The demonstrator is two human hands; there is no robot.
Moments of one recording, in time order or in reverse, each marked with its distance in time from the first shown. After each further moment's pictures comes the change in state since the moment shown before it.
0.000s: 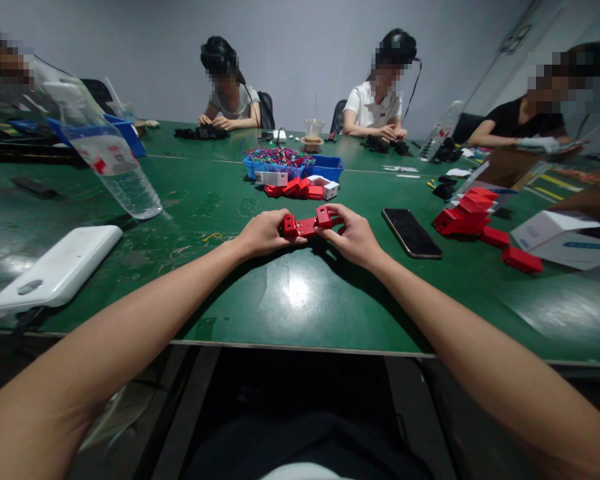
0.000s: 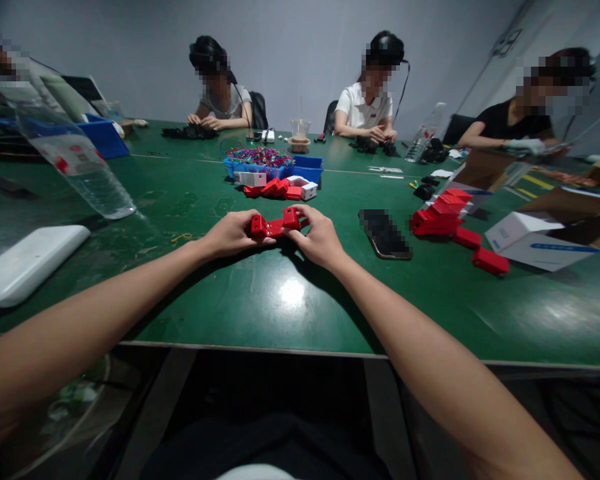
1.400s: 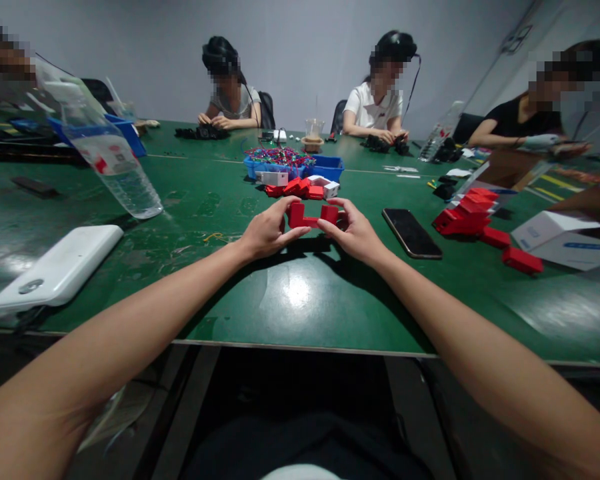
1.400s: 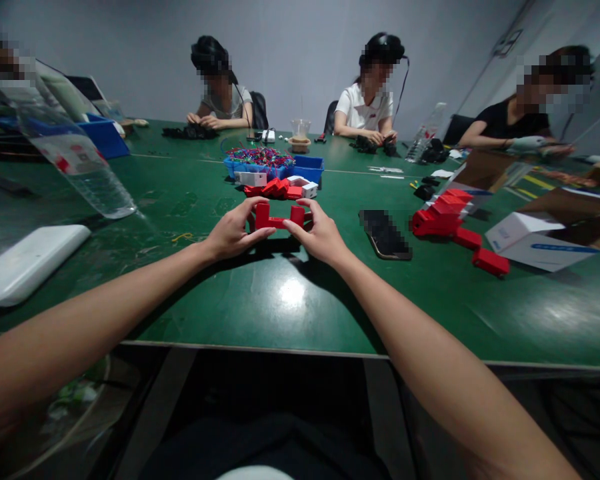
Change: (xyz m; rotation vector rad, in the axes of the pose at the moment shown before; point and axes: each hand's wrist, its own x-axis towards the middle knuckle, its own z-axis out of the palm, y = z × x) left_hand -0.004 0.008 0.003 -0.035 0.178 0.119; right_hand 0.001 0.008 0.000 0.107 -0.027 0.106
